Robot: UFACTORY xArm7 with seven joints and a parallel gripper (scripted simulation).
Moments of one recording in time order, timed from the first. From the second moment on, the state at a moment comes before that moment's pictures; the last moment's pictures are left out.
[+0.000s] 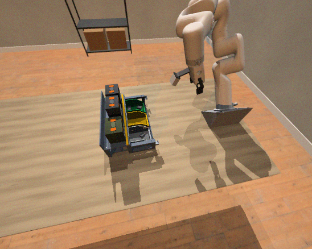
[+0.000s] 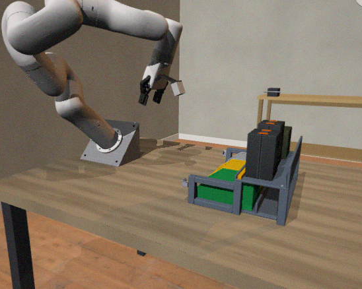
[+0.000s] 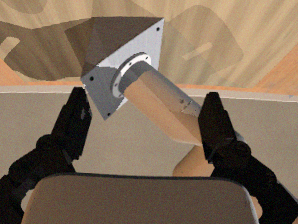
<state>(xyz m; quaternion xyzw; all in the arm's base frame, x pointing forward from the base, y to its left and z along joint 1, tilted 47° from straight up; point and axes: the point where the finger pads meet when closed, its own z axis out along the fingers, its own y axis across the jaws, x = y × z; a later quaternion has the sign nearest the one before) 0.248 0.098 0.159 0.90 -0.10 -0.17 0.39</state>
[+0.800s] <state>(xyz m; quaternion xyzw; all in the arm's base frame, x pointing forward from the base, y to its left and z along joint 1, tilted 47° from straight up) 0.251 0.137 0.196 0.90 -0.10 -0.17 0.39</state>
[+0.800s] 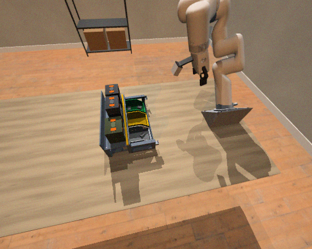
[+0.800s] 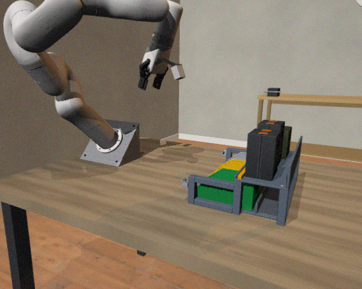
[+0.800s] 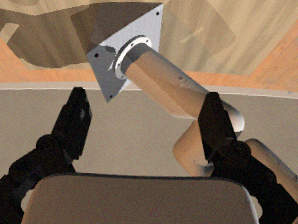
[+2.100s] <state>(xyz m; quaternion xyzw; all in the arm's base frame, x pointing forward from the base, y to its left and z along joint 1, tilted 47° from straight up) 0.368 0.131 0.195 0.85 -0.37 -0.04 0.38</state>
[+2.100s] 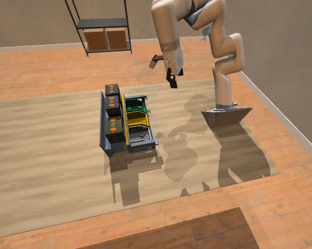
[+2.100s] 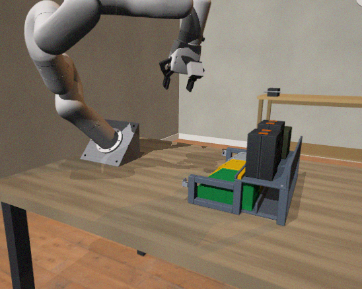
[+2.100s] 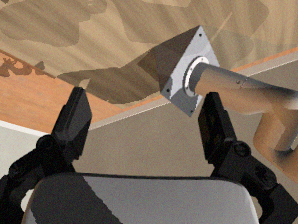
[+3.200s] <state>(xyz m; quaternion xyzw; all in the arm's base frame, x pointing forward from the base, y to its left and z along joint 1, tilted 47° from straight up) 0.383 0.129 0.194 0.75 -0.56 0.06 0.34</state>
